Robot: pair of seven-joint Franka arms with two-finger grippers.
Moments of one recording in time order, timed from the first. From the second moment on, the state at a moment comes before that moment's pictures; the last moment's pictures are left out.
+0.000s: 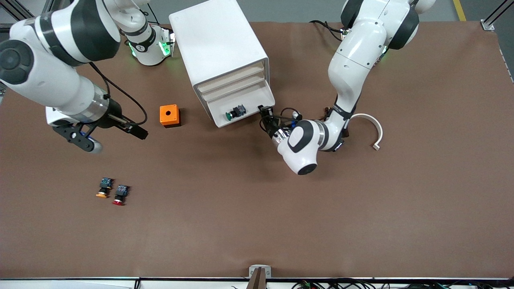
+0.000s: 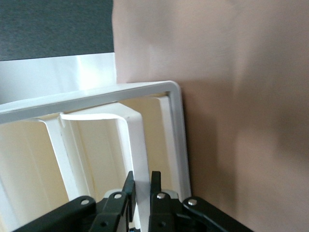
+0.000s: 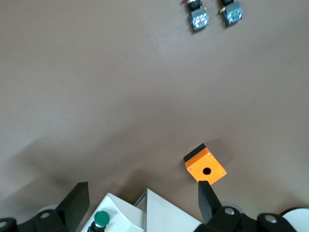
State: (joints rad) left arm -0.57 0.96 0.00 -1.33 -0.95 1.49 -2.13; right arm 0.25 0.15 0.03 -1.62 0.08 1.70 0.83
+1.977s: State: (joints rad) left arm -0.45 0.76 0.21 -1.19 -0.58 1.51 -1.63; right arm 0.77 0.35 0.03 -2.01 0.09 2.45 1.64
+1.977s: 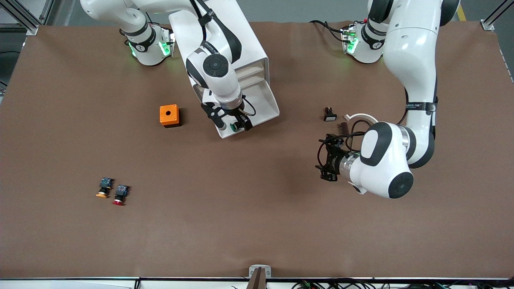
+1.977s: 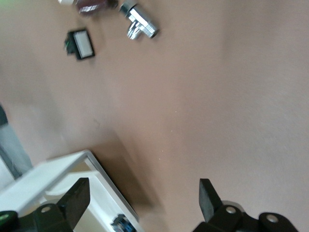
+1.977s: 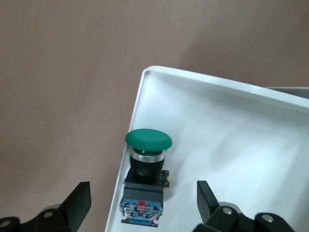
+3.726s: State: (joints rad) left arm -0.59 0.65 0.21 -1.22 -0.33 1.63 -0.83; right arm 0.44 0.32 0.01 -1.75 0.09 2.05 1.08
